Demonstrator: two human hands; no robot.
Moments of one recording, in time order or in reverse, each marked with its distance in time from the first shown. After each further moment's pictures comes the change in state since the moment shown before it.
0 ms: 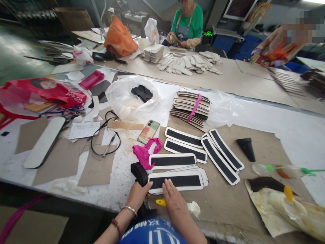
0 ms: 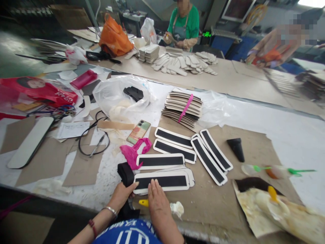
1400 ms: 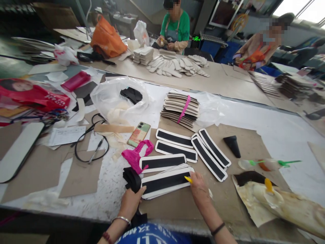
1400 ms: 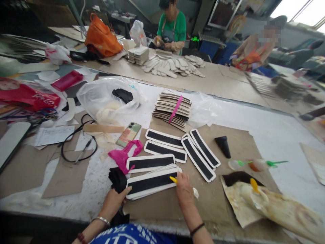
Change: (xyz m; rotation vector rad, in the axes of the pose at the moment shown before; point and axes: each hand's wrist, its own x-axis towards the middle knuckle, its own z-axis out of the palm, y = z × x) left_hand -0.010 0.012 0.003 0.108 0.103 0.016; right_hand -0.031 0.123 -0.027 -0.045 0.155 0.481
